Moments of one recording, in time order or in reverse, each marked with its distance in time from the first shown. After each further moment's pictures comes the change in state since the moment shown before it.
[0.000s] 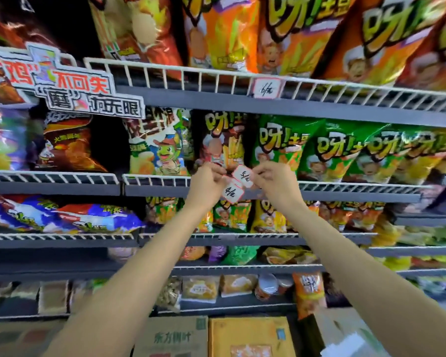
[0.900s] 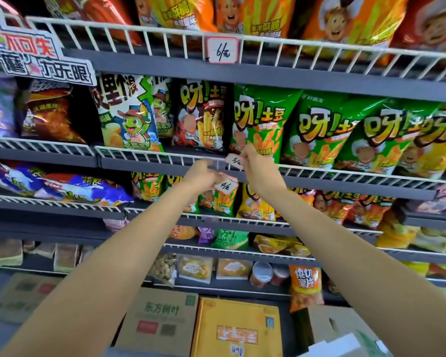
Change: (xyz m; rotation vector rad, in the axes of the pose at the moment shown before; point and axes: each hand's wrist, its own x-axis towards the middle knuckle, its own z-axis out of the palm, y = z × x) left_hand 0.007 0.007 0.089 -0.154 -0.146 -0.433; right_hand 0.038 0.092 -0.019 -0.334 -0.191 -0.258
